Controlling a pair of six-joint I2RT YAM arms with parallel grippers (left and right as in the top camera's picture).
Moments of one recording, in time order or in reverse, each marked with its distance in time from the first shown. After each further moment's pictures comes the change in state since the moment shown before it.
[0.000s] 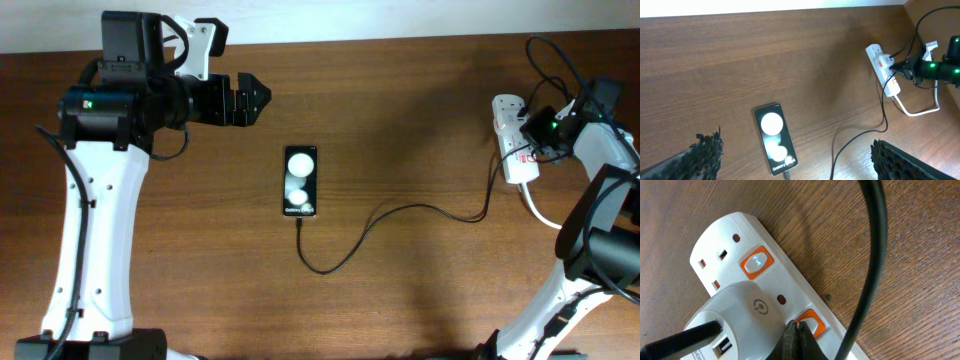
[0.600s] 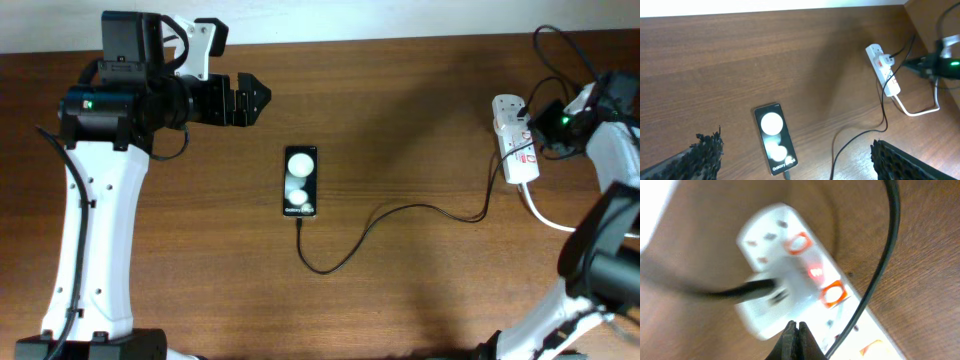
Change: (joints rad) left arm 0.000 0.000 0.000 0.000 0.000 0.000; right arm -0.018 -0.146 -0.002 -0.089 -0.080 -0.055
